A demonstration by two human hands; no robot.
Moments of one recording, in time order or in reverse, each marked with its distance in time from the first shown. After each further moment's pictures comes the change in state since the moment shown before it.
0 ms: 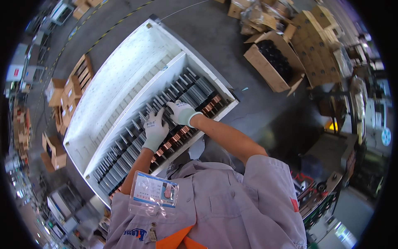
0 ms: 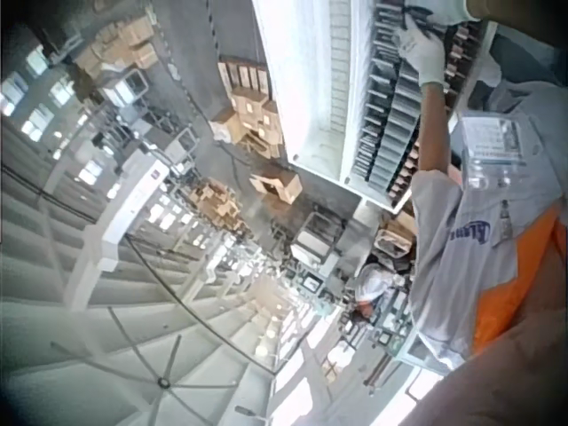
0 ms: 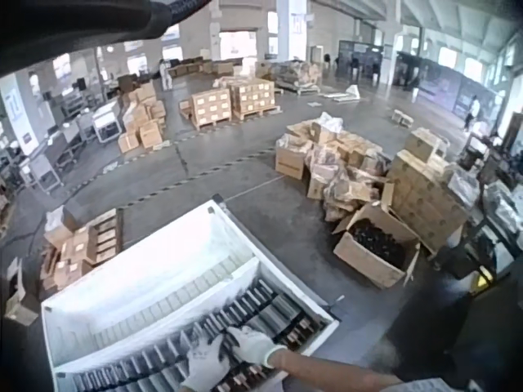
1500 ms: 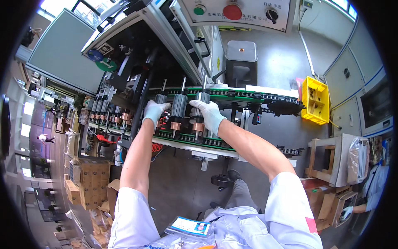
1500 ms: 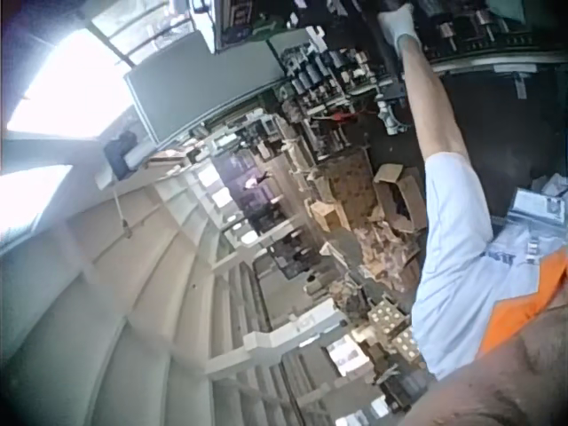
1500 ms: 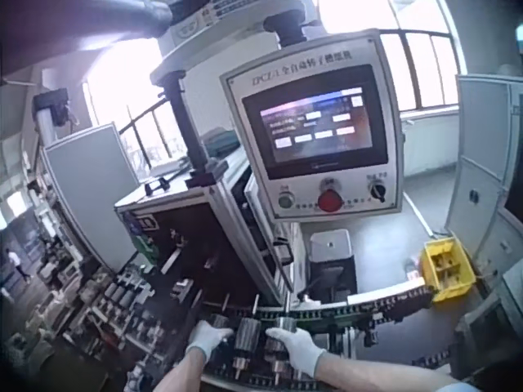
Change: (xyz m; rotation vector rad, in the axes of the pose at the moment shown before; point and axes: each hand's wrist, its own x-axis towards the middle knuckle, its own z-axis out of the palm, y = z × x) left_hand -0.898 0.543 0.242 0.333 -0.785 1.790; right_hand -0.943 -0.109 0.564 -1.229 -2.440 0.026
